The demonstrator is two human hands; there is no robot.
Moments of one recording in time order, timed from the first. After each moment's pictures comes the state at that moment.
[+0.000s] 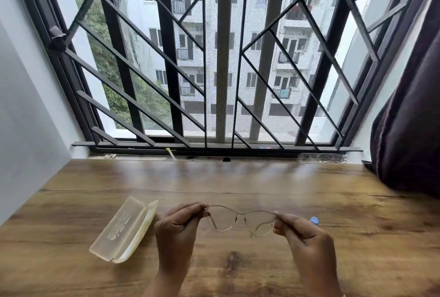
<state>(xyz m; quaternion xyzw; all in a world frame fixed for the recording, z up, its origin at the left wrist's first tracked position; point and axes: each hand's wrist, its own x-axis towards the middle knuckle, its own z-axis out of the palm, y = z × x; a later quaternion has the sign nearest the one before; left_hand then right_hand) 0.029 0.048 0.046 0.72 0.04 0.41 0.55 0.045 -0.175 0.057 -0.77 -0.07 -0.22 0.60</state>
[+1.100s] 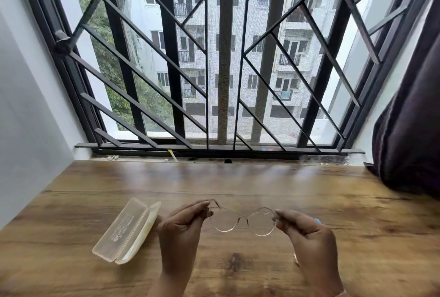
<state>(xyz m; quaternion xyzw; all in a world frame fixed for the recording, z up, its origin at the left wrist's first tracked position) 0.026 0.043 0.056 0.73 0.04 0.41 0.54 0.050 -0.172 0.066 -0.75 -0.05 -0.20 0.63</state>
